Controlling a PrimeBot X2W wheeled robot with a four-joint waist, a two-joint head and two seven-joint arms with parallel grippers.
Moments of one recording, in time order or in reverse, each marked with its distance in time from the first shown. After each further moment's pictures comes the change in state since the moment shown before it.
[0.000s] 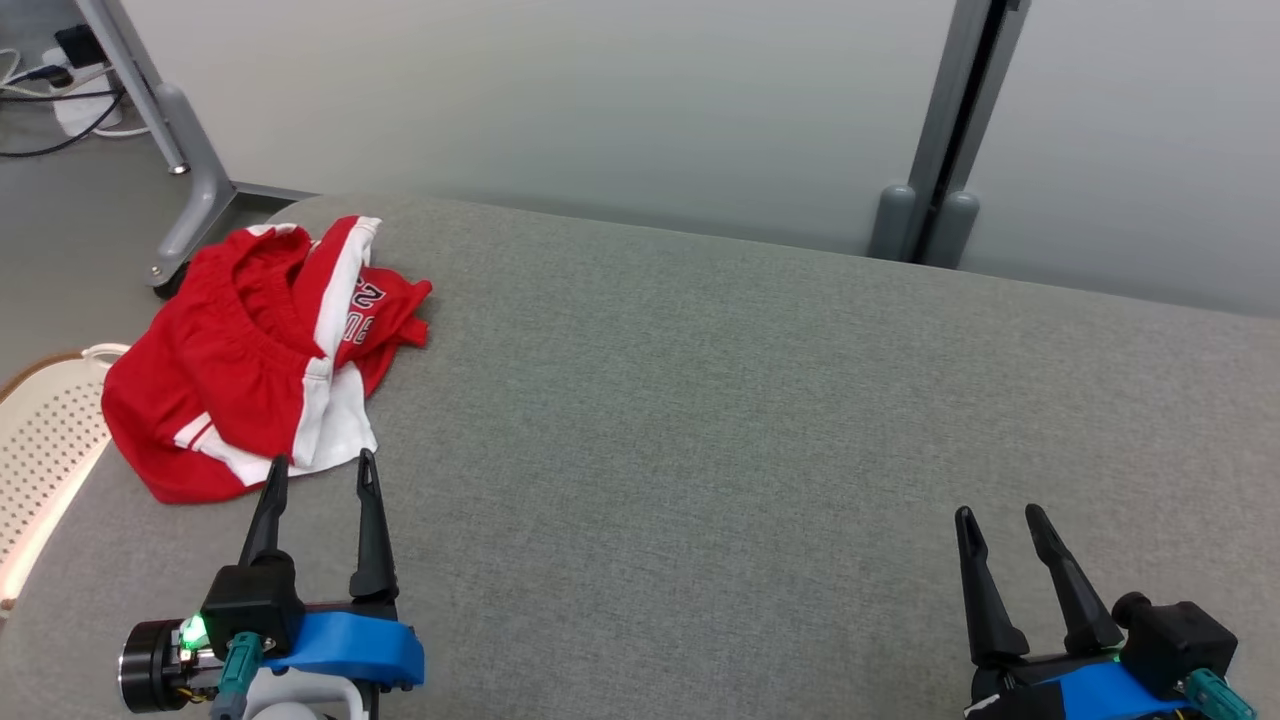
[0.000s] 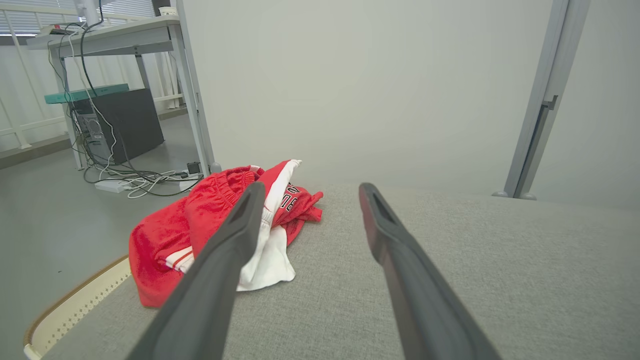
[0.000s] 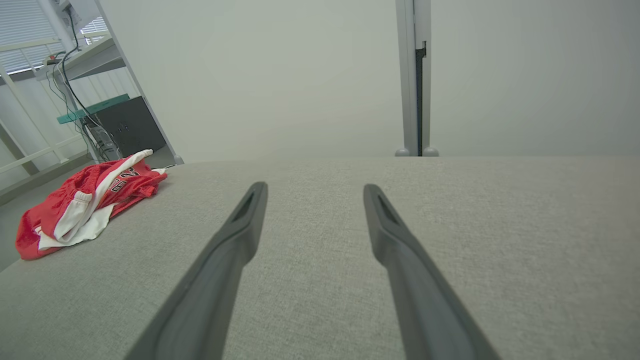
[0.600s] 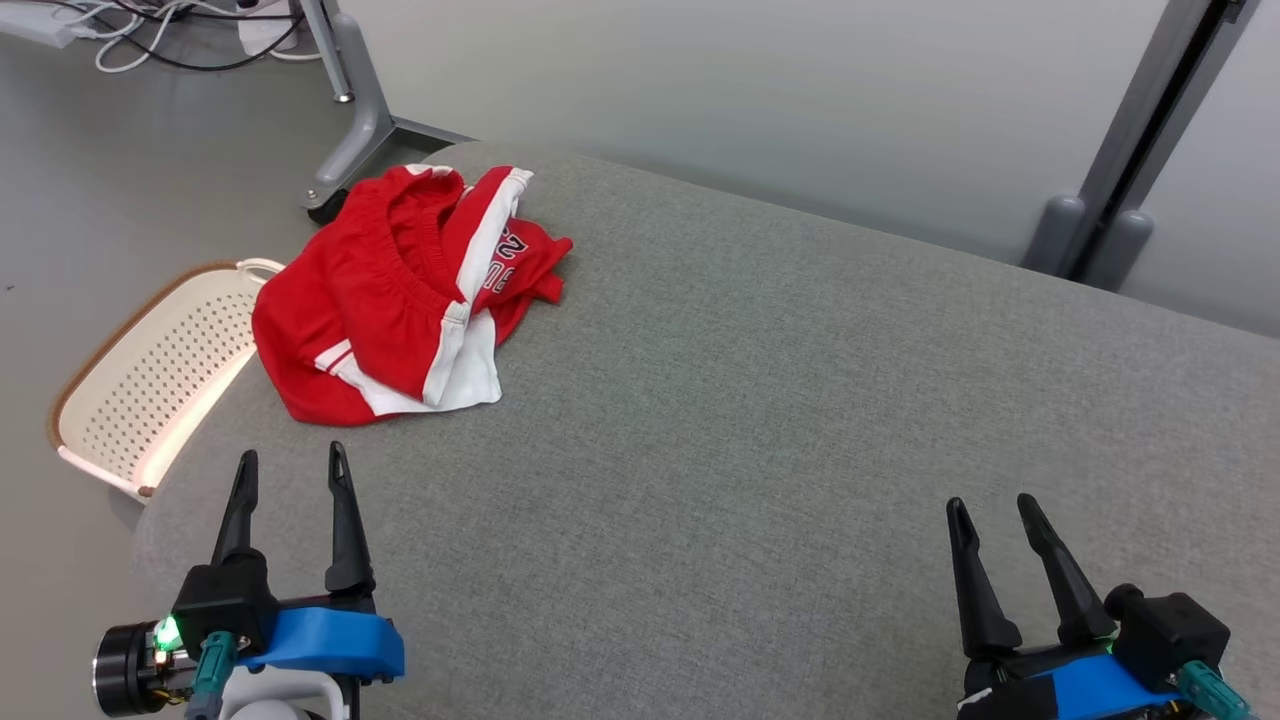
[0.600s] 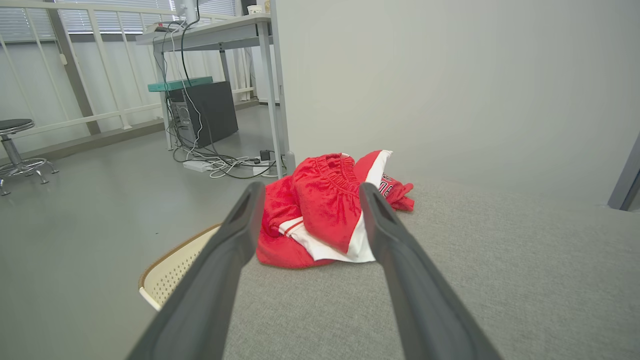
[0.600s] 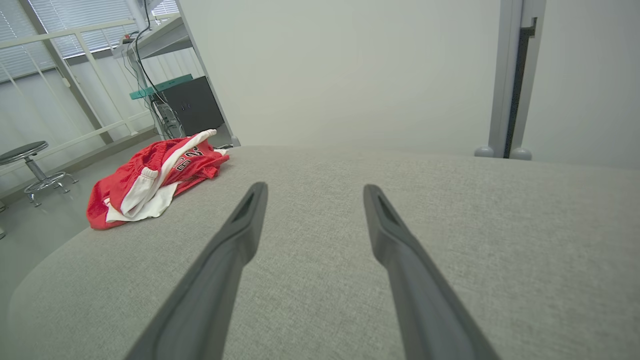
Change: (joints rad) left arm 0.001 0.003 0.036 -0.019 -0.003 0.012 0.000; right arm -0.012 0.000 0.012 -0.009 -0.011 0.000 0.000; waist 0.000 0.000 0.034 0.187
